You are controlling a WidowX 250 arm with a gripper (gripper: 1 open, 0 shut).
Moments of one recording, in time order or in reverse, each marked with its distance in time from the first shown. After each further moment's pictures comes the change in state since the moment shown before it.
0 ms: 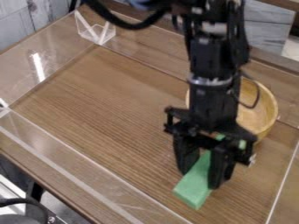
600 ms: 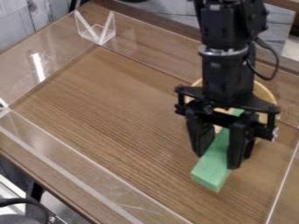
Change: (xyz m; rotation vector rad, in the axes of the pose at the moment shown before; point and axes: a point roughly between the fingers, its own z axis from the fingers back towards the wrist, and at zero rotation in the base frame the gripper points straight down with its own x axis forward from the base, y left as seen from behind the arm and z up) arm 0.005 -0.011 0.023 -0.027 -0.059 0.042
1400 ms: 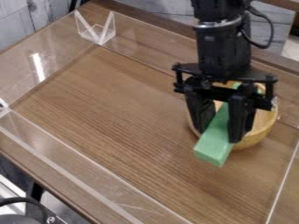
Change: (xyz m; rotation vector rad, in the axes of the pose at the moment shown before) arm 0.013 0.006 0.022 -0.034 -0.084 0.010
